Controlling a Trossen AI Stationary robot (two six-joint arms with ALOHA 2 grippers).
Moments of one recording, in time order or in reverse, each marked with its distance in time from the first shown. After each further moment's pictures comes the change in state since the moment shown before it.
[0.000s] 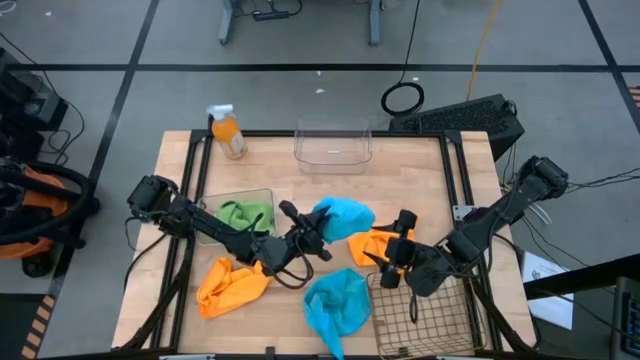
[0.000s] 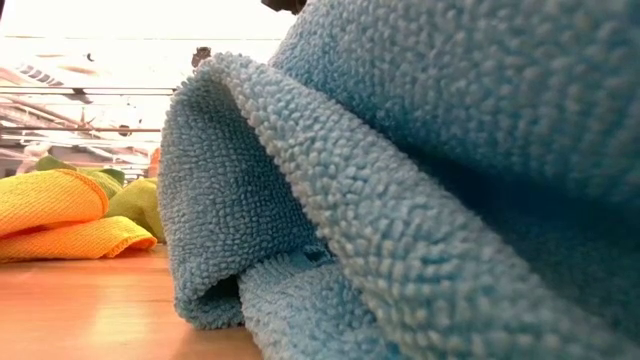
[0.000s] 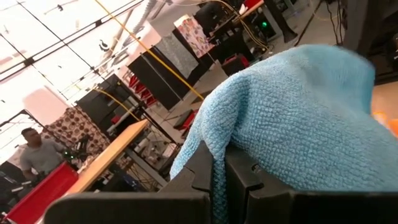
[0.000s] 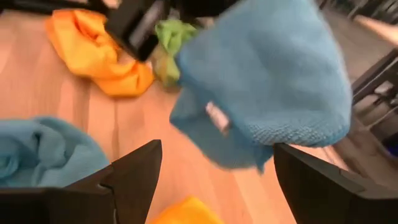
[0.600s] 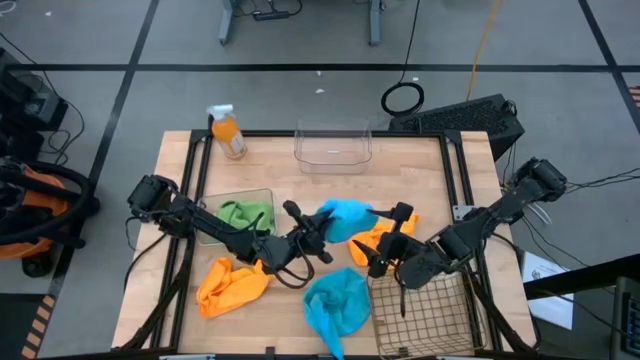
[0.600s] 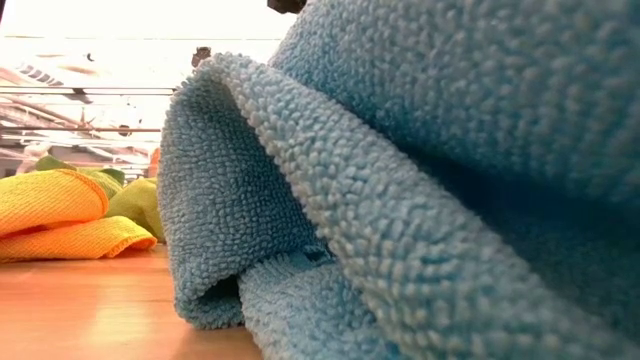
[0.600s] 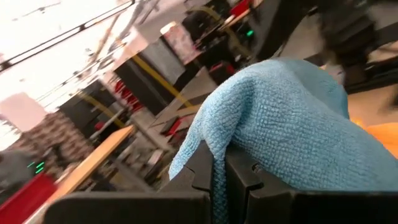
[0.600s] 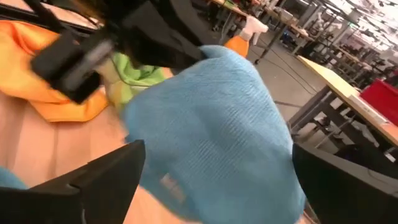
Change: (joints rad) left arm 0.007 0.000 0.000 -0.027 0.082 -0.051; right arm -0.076 0.045 -0.001 0.177 0.142 -0.248
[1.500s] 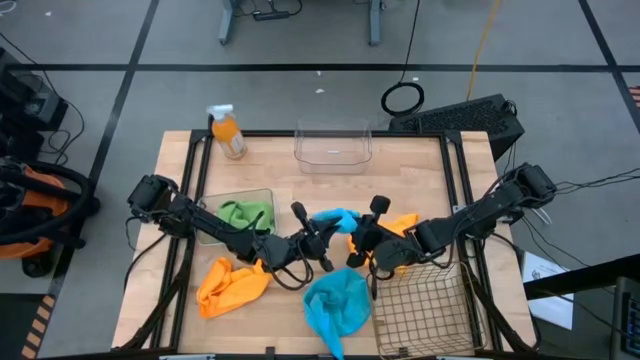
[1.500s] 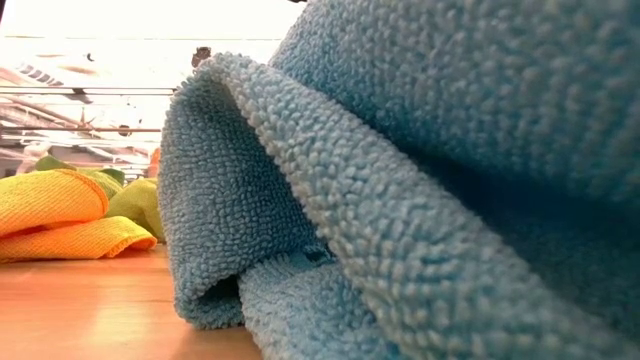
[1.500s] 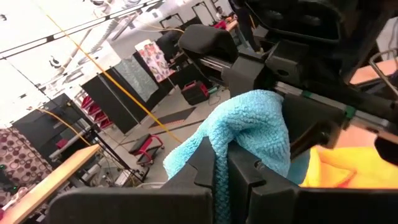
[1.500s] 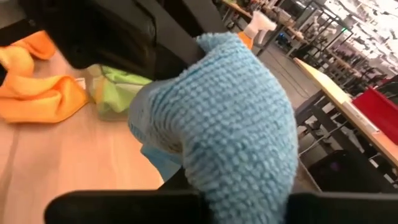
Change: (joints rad) left arm 0.004 0.000 0.010 0.010 0.167 -0.052; right arm -0.149 0.122 0.000 0.260 -0.100 -0.238
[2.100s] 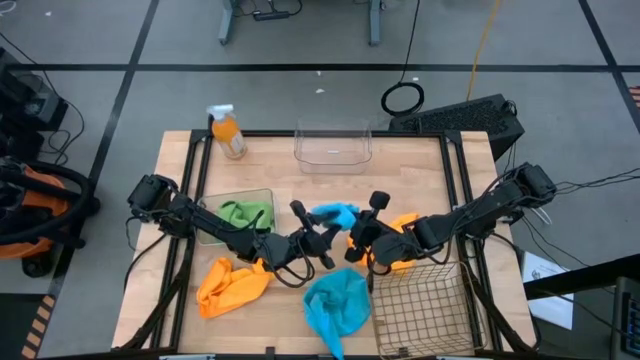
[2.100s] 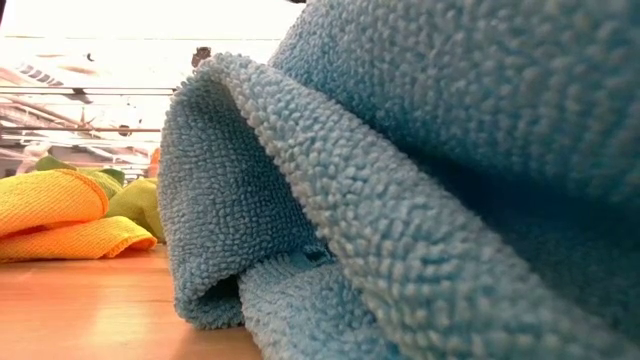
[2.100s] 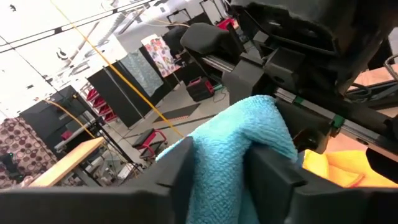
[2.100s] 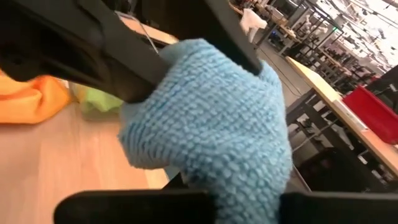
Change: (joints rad) left arm 0.003 -0.001 0.005 -0.003 -0.022 -0.025; right arm -0.036 -0.001 0.000 0.000 0.007 -0.025
